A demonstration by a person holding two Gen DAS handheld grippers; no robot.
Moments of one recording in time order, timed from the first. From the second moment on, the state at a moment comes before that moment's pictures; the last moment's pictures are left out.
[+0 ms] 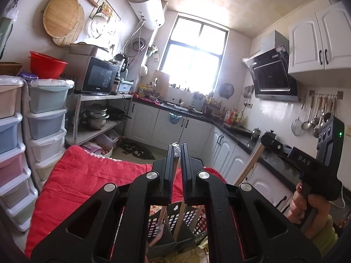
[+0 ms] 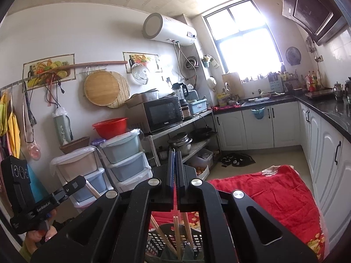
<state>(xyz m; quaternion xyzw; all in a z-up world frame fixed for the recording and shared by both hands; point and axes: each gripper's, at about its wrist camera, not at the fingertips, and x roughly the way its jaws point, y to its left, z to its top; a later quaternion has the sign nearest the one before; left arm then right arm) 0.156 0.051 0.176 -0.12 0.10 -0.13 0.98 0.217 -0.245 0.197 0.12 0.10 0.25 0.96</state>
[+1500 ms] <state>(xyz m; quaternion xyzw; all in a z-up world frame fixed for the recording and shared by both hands) 0.166 0.035 0.103 -0.14 0.19 -0.13 0.96 0.230 -0.244 0.105 0.13 0.21 0.21 0.95</state>
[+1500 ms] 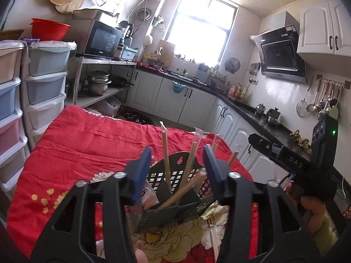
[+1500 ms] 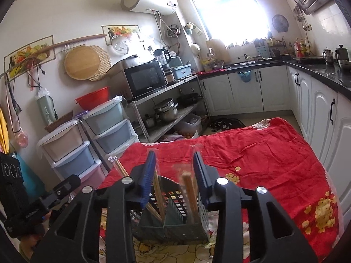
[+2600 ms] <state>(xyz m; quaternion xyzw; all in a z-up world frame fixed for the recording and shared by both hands) 0.109 0.057 0.089 -0.18 0.18 -0.12 0.96 0.168 -0.254 0.096 0.10 0.21 0.21 0.95</state>
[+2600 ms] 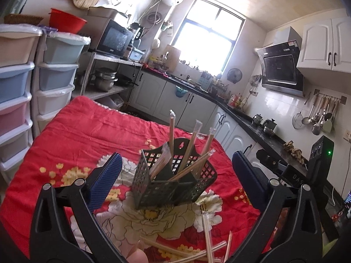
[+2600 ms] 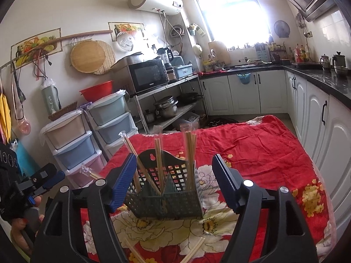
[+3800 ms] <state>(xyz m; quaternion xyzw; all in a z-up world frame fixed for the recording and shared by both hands) 0.092 0.068 0.013 -0.21 0.28 -0.11 0.93 0.150 -0.246 0.035 0.08 0.29 0.22 0.93</state>
